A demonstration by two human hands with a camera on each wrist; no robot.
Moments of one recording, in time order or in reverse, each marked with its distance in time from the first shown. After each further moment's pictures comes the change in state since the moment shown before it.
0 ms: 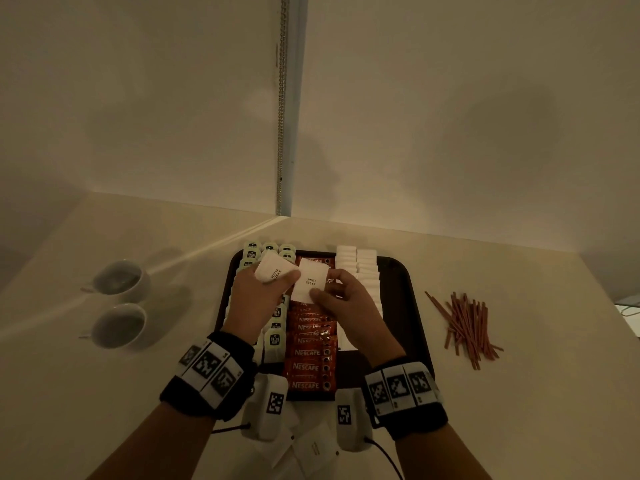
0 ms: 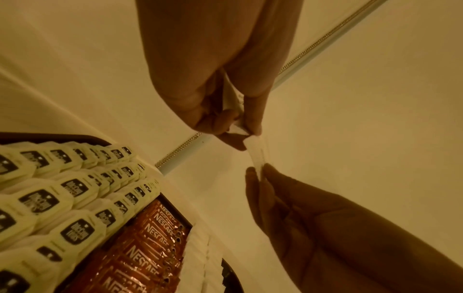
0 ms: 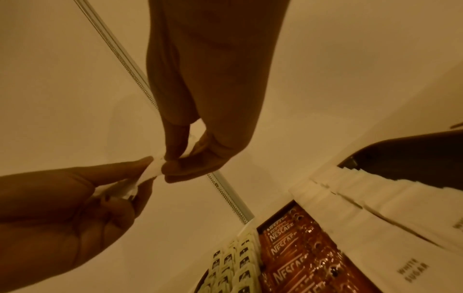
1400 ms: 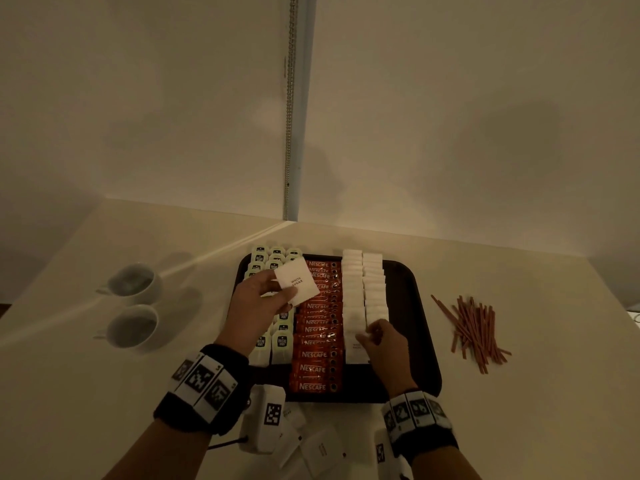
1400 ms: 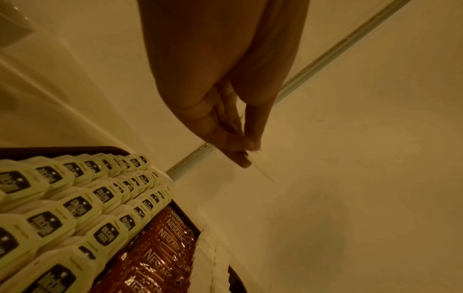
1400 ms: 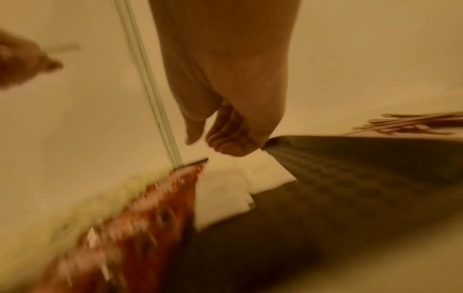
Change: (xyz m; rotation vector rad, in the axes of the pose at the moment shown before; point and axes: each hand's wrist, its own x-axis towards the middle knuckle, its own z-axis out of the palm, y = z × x) left_hand -0.007 -0.010 -0.017 -0.017 -0.097 -0.040; right_hand -0.014 0.087 -0.059 -0.734 0.379 0.043
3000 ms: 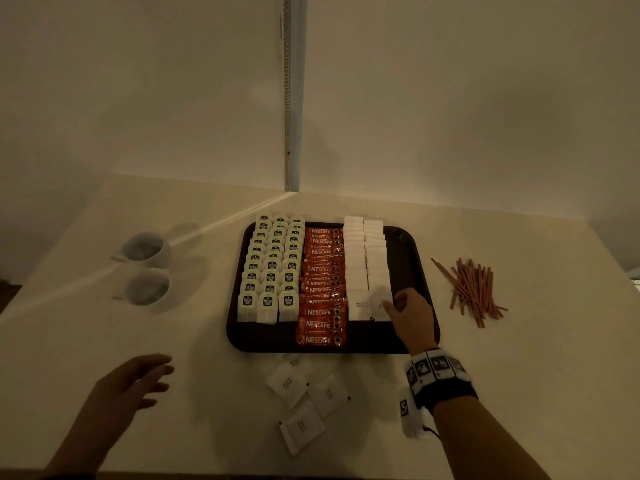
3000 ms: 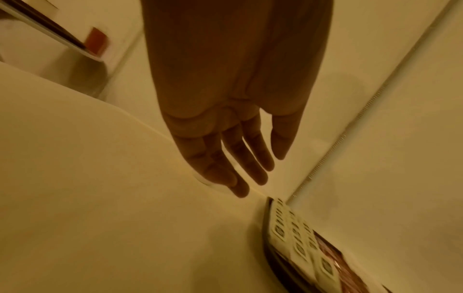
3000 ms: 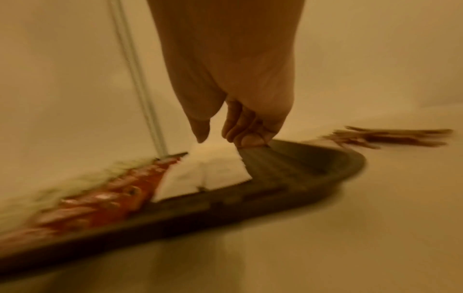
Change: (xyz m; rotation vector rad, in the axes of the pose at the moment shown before) left_hand -0.134 -0.069 -0.170 0.336 0.153 -0.264; right_hand -0.009 0.039 -0.023 -0.204 0.141 0.031
